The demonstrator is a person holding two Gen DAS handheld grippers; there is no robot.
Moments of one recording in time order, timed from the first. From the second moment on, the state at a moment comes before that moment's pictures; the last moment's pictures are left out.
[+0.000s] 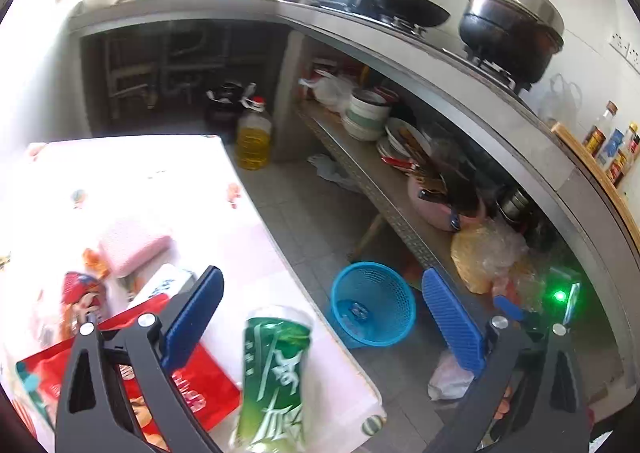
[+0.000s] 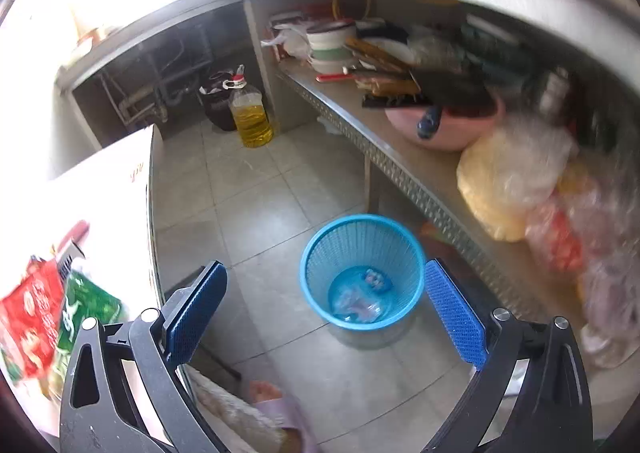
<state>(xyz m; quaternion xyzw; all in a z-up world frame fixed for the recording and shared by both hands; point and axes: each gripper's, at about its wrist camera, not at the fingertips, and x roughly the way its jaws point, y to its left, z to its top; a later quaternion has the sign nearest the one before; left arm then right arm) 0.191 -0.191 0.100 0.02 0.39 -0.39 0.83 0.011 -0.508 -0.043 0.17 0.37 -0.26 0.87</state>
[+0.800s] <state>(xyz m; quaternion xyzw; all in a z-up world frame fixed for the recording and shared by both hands) 0.175 -0.113 0.106 -0.05 0.38 -0.37 0.85 0.001 -0.462 -0.004 0.11 0.30 -0.17 0.93</state>
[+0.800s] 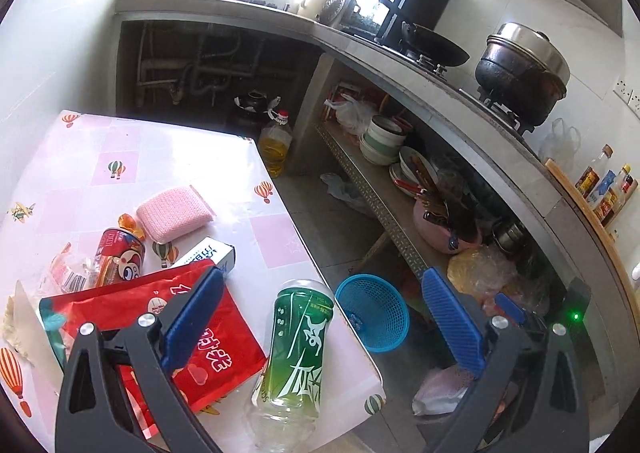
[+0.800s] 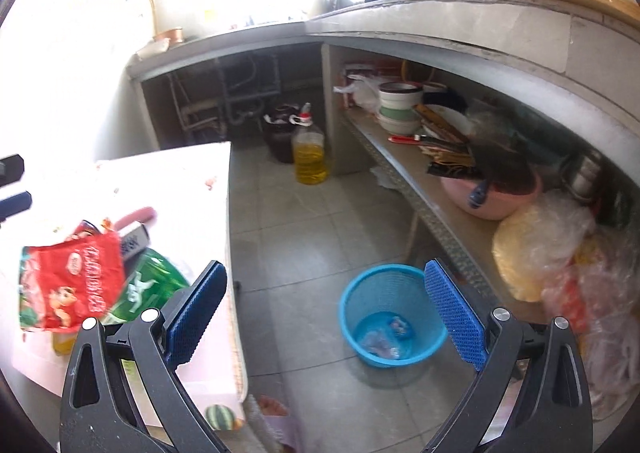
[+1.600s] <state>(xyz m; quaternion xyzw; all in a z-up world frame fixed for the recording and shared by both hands) 0.174 -0.013 0.104 -0.08 0.33 -0.32 0.89 0.048 -0.427 -0.006 0.21 0.34 0.00 0.91</state>
